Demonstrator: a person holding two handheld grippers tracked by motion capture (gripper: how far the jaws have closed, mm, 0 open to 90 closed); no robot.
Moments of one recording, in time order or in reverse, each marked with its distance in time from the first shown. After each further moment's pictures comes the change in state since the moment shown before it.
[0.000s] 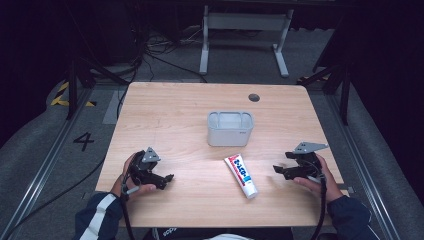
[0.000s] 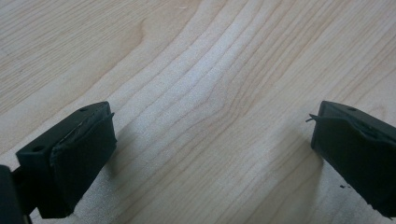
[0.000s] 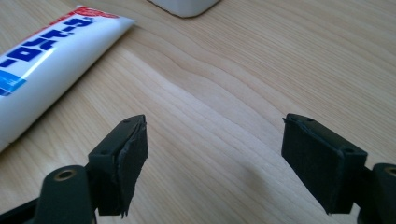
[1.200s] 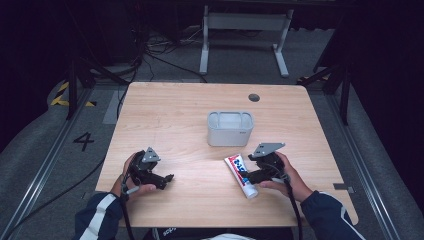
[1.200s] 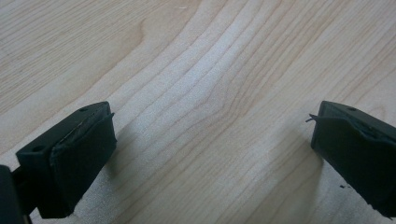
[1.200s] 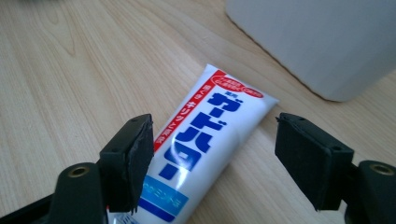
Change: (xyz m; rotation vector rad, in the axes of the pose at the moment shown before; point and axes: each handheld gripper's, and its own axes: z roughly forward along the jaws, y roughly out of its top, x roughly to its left) left arm 0.000 0.000 0.000 0.000 0.000 0.000; right arm 0.088 0.061 0.043 0.044 0.125 -0.161
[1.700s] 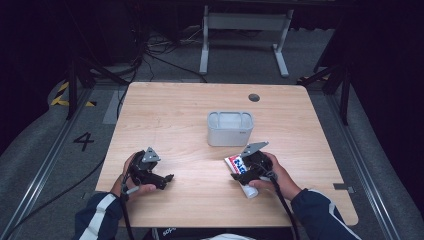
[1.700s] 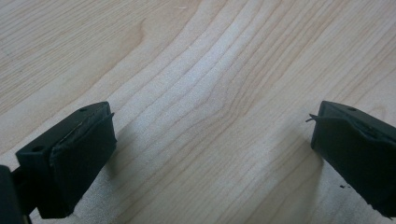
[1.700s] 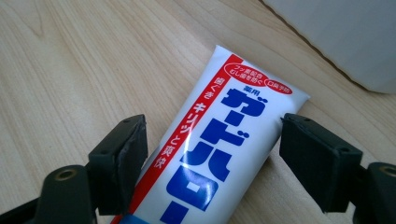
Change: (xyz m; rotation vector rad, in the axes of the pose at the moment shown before) left arm 0.000 0.000 0.000 0.000 -0.001 0.000; right arm 0.004 0.008 0.033 0.125 -0.008 0.021
